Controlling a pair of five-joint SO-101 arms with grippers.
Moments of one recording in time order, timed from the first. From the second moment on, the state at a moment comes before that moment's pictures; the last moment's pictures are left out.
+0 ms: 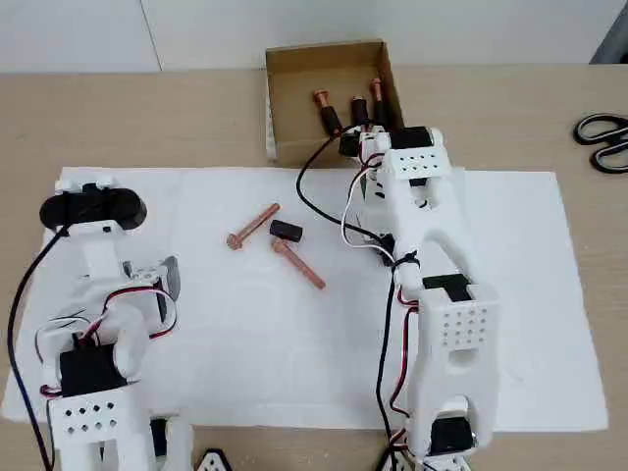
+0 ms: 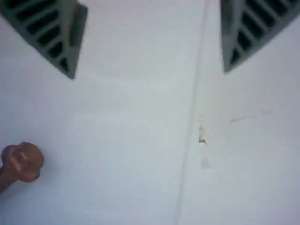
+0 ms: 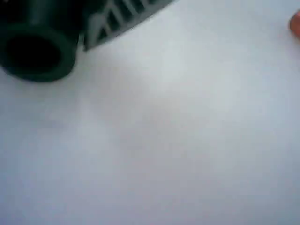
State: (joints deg) left arm -14.6 -65.0 57.7 67.5 2.4; right arm -10.6 38.7 -29.6 94.9 5.4
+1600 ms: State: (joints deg) left arm -11.7 -32.7 33.6 70.2 2.9; right arm -6.4 18.3 -28.3 98.2 5.4
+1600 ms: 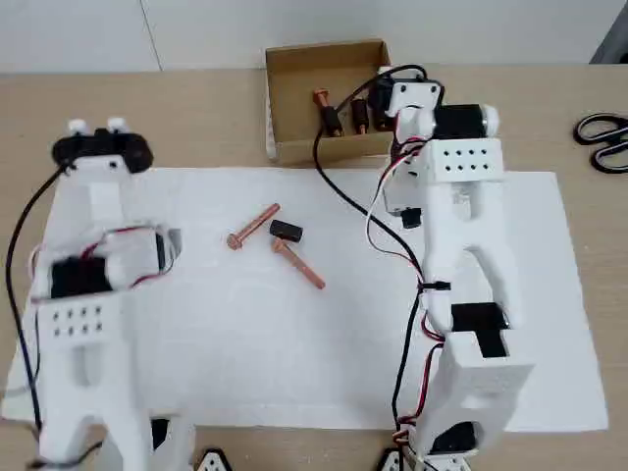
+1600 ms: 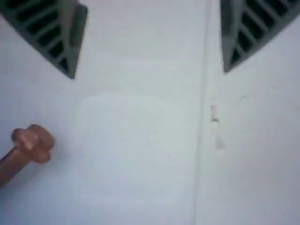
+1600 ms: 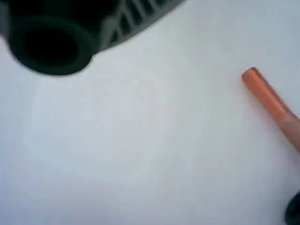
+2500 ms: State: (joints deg) left arm 15.7 6.7 16.2 66.5 42.7; right arm -4.0 18.3 -28.3 98.2 5.4
